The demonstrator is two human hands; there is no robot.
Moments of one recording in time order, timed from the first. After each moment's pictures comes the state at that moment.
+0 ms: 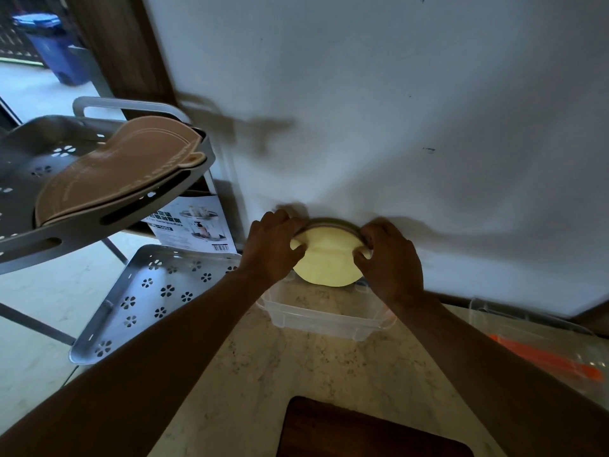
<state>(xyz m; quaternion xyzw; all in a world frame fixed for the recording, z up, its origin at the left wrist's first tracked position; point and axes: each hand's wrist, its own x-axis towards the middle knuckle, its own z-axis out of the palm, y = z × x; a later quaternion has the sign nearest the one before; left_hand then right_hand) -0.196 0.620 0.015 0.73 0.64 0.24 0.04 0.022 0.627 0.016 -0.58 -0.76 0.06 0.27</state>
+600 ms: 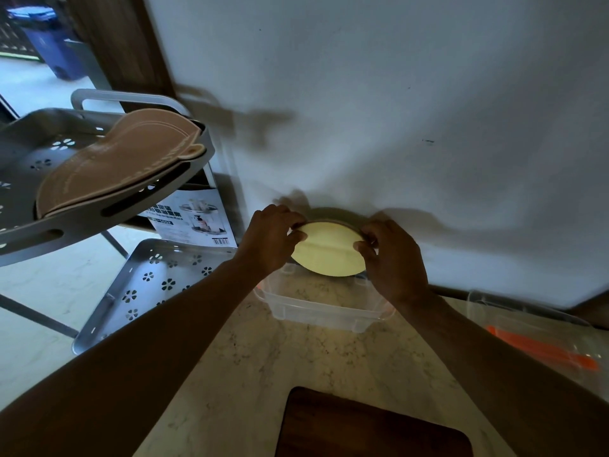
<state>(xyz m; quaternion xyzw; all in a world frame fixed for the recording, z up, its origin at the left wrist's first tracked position) -0.203 0.621 0.024 0.74 0.60 0.28 0.07 0.030 0.618 0.013 -0.55 -0.77 0.09 0.30</state>
